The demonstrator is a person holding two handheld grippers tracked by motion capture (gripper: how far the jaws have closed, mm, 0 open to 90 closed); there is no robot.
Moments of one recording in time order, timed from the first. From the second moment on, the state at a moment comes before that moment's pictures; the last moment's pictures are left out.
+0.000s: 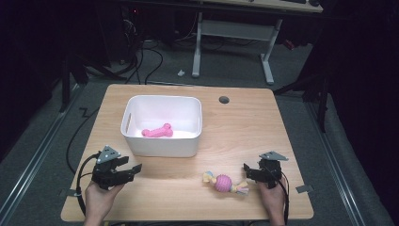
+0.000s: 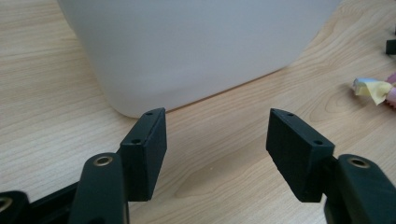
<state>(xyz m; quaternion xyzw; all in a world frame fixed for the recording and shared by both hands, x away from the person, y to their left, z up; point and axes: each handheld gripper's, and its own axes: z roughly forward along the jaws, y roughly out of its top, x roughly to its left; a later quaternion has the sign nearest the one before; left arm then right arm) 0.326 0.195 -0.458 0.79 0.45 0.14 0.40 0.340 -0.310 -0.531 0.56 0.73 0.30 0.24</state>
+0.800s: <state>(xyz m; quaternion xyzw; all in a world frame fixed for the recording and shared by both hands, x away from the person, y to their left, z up) 0.329 0.179 -0.492 0.78 0.46 0.12 0.41 0.340 -0.310 -0.531 0.56 0.74 0.30 0.24</state>
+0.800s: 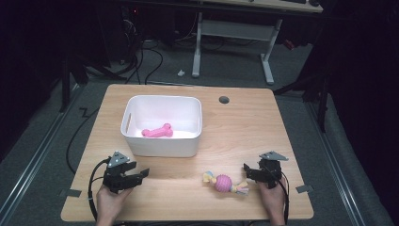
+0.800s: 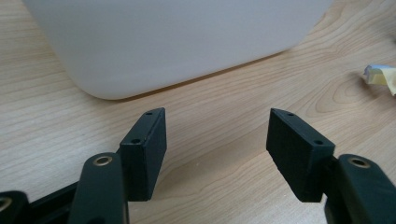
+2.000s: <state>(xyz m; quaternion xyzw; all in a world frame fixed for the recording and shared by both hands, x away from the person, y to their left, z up) 0.342 0.118 -0.531 0.82 0.41 0.17 0.36 0.340 -0.309 -0.531 0.56 0.73 0.30 0.24</state>
